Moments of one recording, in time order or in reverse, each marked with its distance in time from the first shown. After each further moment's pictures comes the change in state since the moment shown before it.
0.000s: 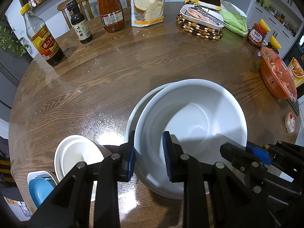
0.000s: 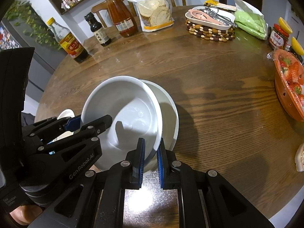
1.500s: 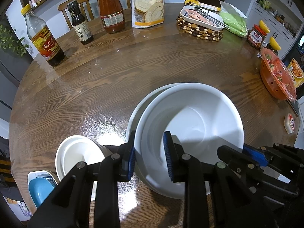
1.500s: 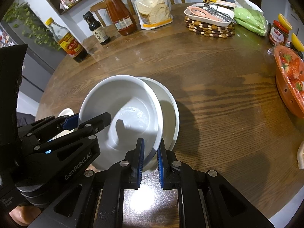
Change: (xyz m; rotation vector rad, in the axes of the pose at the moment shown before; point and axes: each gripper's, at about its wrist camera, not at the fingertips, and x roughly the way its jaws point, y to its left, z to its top) left arm -0.003 -0.001 0.001 -0.004 -0.007 -0.001; right arm 0.002 0.001 -0.001 0.013 0.010 -0.001
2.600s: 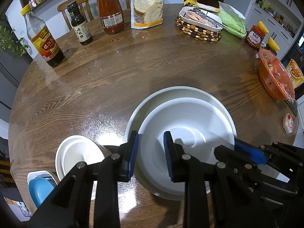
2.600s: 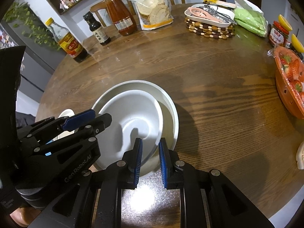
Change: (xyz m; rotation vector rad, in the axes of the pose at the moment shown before) left arm -0.003 -0.001 0.001 -0.001 -0.003 -0.006; right arm 0.000 0.000 0.001 0.000 0.001 -0.001
